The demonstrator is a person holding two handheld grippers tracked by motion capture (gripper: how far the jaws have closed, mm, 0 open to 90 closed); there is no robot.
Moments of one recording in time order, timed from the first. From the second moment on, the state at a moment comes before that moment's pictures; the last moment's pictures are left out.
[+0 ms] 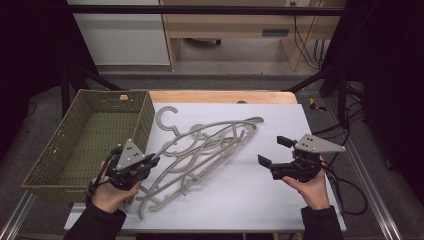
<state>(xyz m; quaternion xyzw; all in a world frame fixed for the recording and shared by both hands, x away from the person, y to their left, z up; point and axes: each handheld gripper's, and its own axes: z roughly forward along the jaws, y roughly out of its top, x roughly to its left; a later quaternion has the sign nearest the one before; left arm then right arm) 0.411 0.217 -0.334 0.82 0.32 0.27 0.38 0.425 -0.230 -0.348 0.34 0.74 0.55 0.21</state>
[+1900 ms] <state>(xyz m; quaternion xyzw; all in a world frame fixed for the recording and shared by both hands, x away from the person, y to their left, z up) 0.482 0.433 -0.320 0.74 0.47 0.33 0.35 0.423 -0.244 -0.377 0.39 0.72 0.52 0.22</state>
